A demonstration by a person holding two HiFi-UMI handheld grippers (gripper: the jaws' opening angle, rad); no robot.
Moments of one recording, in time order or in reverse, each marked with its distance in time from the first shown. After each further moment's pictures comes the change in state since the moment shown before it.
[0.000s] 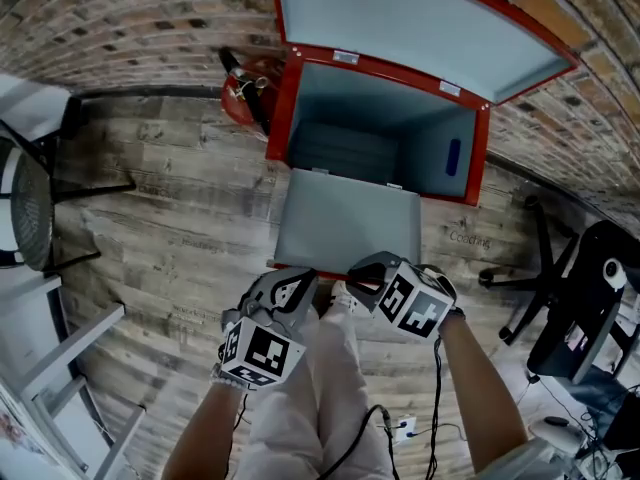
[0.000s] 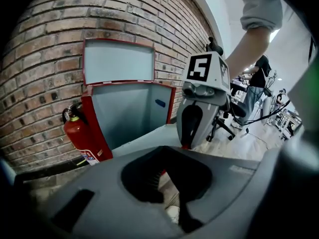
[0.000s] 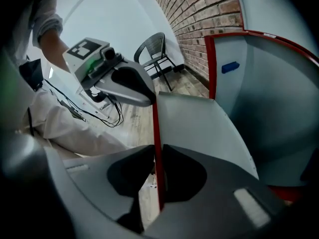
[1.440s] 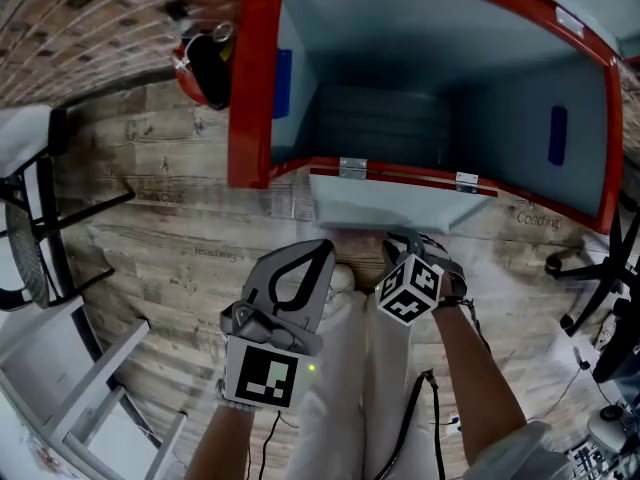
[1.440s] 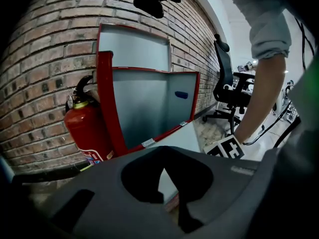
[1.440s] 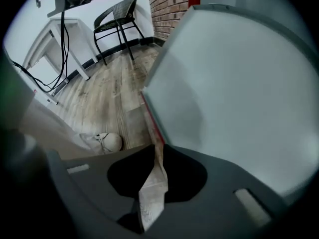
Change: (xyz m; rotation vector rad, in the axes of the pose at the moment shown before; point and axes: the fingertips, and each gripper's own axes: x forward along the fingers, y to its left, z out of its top) left arm 0.074 0.095 -0.033 0.061 -0.096 0.096; right arm 0.210 -0.139 -0.119 0.131 0.142 -0.419
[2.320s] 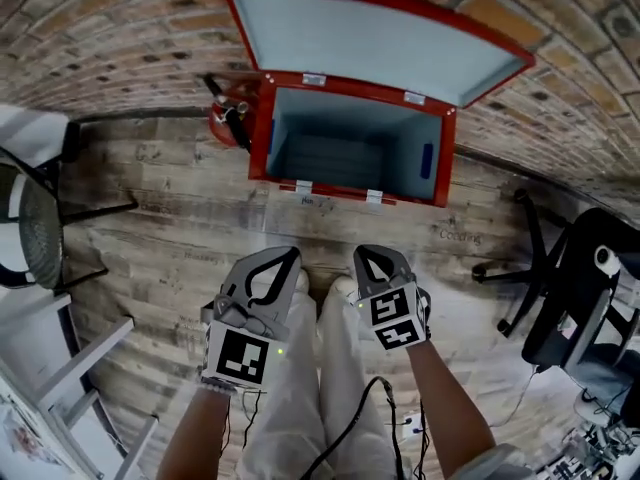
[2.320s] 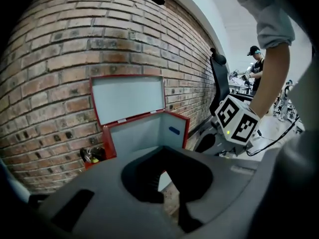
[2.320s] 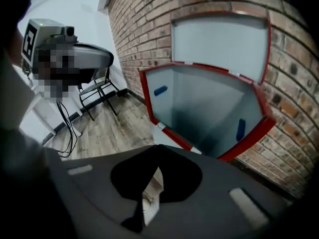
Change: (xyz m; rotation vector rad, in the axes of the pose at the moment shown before) left arm -0.104 -0.034 0.162 0.016 -0.057 0.030; right arm -0.293 -0.034 0.071 0.344 -0.363 -0.153
